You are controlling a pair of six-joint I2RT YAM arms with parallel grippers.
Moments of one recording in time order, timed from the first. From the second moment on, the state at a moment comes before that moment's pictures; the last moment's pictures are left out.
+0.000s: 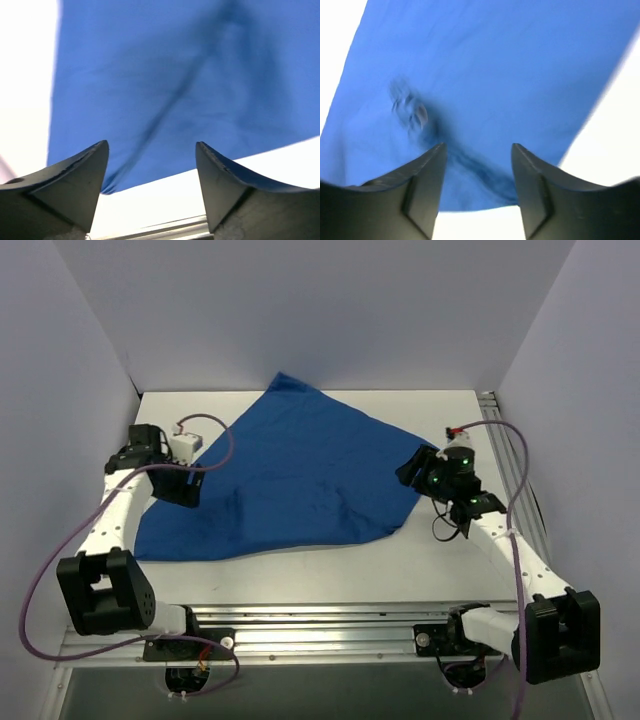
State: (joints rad) left arm 0.05 1.45 1.17 -0.86 0.16 0.39; right arm 0.24 1.14 0.72 -0.13 -0.07 0.58
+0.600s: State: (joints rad) left arm 0.71 1.76 1.19 -0.81 0.14 0.36; right arm -0.14 1.49 0.79 -0.11 -0.22 0.45
